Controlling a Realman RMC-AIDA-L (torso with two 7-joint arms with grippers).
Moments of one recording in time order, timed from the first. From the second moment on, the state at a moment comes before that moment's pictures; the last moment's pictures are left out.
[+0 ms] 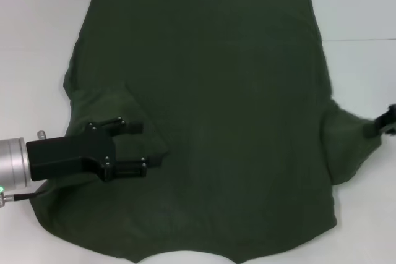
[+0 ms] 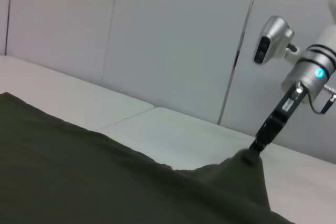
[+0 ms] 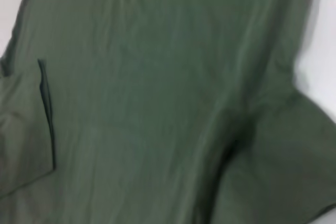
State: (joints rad) left arm -0.55 -2.01 0.72 0.46 1.91 1.54 -1.22; right arm 0.72 1.78 -0.68 -0.53 -2.43 -1.47 2.45
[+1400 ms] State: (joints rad) left arm -0.54 -2.01 0.66 0.48 1.91 1.56 -1.26; right arm 1.04 1.89 -0.84 -0.52 -2.41 -1.45 2.53
